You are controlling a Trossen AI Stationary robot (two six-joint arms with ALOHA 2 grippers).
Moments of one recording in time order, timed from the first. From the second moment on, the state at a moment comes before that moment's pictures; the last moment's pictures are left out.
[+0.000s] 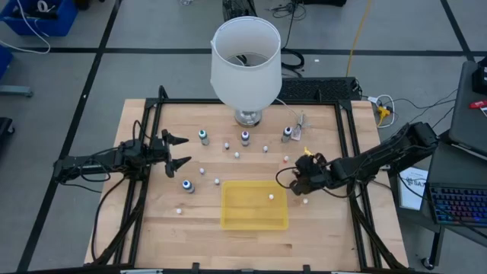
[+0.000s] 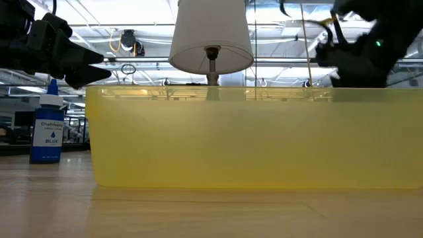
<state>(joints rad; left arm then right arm) 0.11 0.06 0.04 0.00 -0.11 -0.06 0.34 1.25 0.65 -0.57 0.53 0.97</state>
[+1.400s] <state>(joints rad) 0.11 0.06 0.04 0.00 -0.11 -0.06 0.45 1.95 1.68 -1.07 0.16 0.70</state>
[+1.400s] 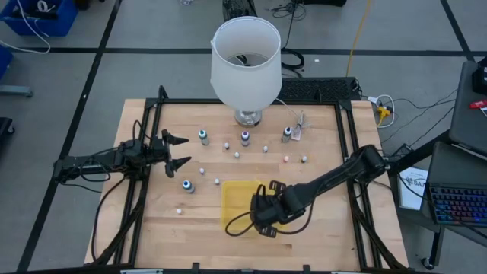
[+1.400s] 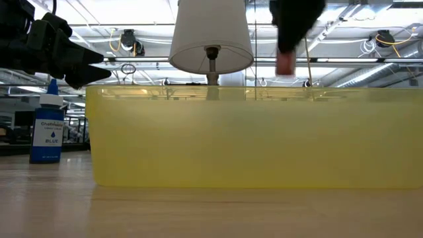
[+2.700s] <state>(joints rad) 0.11 0.06 0.04 0.00 -0.11 -0.06 0.45 1.94 1.33 -0.78 0.06 0.85</state>
